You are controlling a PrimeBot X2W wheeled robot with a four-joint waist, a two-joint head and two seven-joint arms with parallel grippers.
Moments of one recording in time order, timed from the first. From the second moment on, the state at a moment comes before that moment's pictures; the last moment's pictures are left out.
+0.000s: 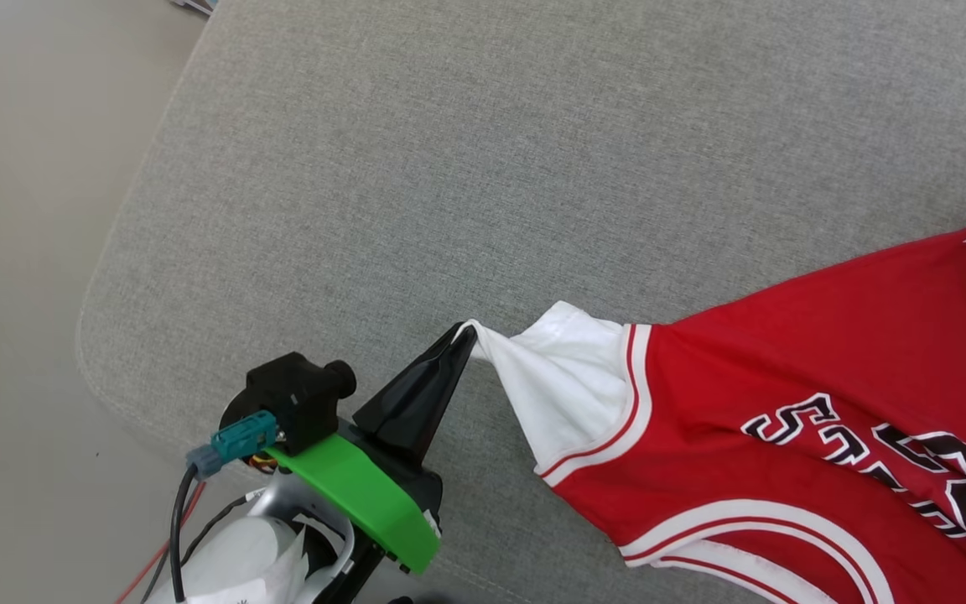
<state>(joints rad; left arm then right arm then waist) -0.27 0.45 -0.64 -0.24 -0.72 0.06 -0.03 -0.65 -0.66 0.13 0.25 0.49 0.13 1.06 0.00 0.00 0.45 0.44</state>
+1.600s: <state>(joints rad) -0.58 0.68 -0.35 -0.30 -0.70 0.16 0.06 -0.66 -0.70 0.15 0.03 0.64 0.13 0.52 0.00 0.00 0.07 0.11</state>
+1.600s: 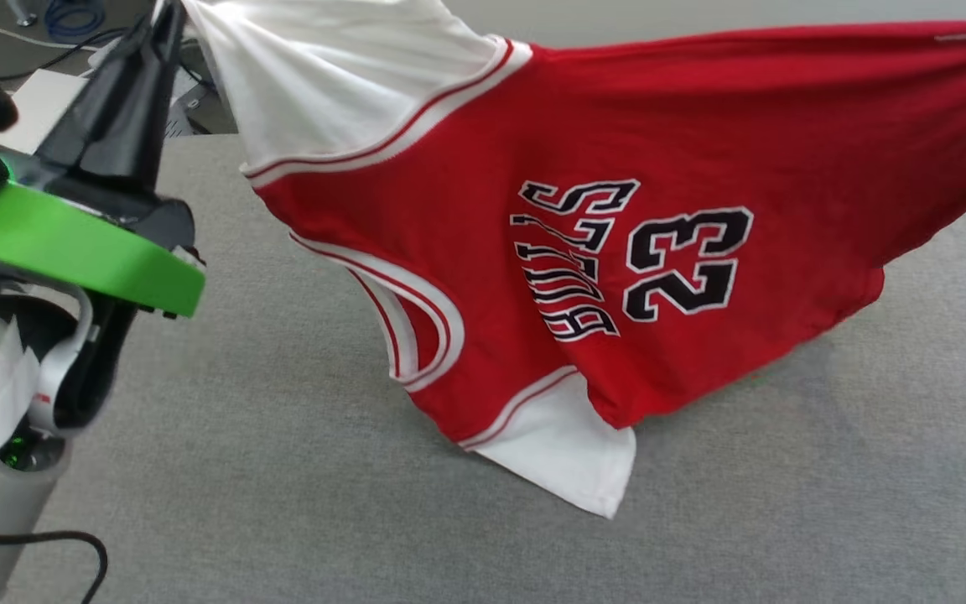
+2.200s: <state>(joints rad) -0.95 0.77 -0.32 -0.19 -0.62 0.09 0.14 -0.76 -0.70 0.07 -0.09 0.62 0.13 0.48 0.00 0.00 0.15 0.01</state>
